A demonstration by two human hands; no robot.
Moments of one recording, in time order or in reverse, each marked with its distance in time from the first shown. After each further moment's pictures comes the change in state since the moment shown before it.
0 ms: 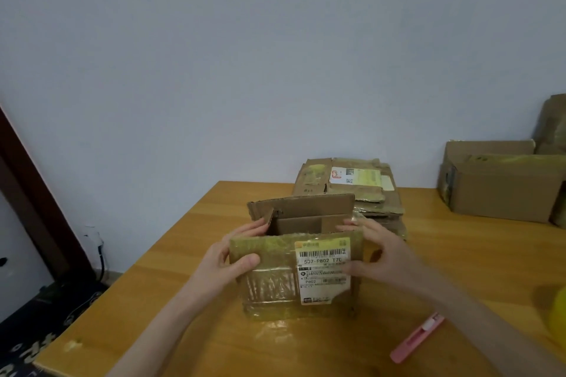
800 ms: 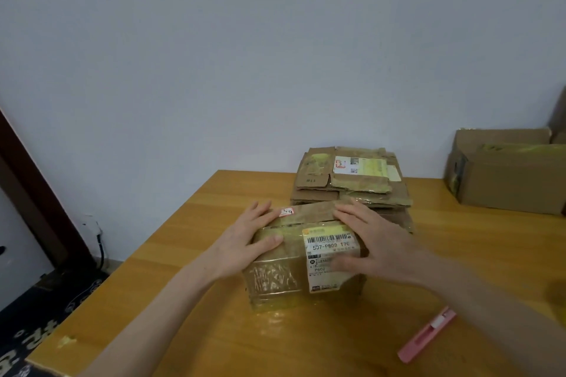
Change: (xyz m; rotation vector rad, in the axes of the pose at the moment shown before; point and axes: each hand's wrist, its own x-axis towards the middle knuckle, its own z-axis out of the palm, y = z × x) left_hand 0.043 -0.001 0.001 0.612 -0.199 -0.100; right_hand 0.024 -0.006 0.002 -0.466 -0.192 -0.037
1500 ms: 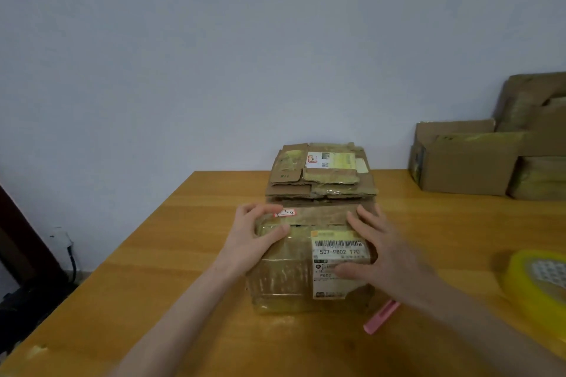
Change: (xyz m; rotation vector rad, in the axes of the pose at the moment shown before) left_hand -0.005 0.064 0.032 -0.398 0.178 -0.087; right_hand -0.069 -0.015 -0.003 0.147 0.100 0.319
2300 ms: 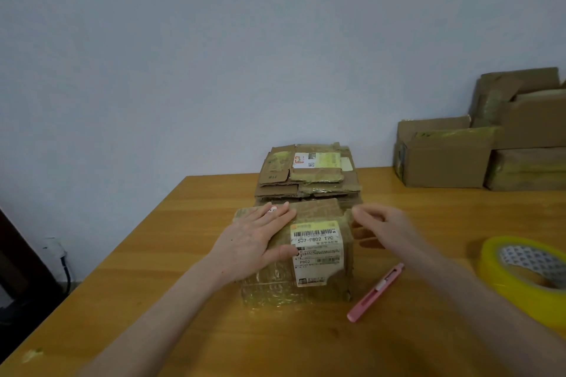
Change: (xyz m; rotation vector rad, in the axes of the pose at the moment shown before) left_hand 0.005 0.007 0.010 0.956 -0.266 0.409; right_hand 0.013 0.036 -0.010 0.781 0.129 0.285
